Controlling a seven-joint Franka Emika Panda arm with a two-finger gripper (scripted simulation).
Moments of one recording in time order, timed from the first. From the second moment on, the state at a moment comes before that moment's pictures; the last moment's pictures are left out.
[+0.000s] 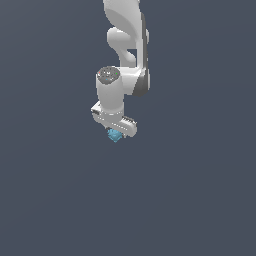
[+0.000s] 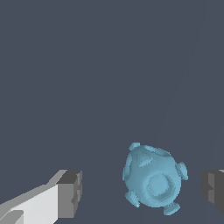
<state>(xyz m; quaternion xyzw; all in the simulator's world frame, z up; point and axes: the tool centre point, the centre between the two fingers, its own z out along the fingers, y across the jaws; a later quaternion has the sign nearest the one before) -0.062 -0.058 0.120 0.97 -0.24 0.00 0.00</state>
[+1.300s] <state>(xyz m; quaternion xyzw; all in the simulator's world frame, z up) -0.111 -0.069 0.073 0.93 -0.37 0.00 0.00</state>
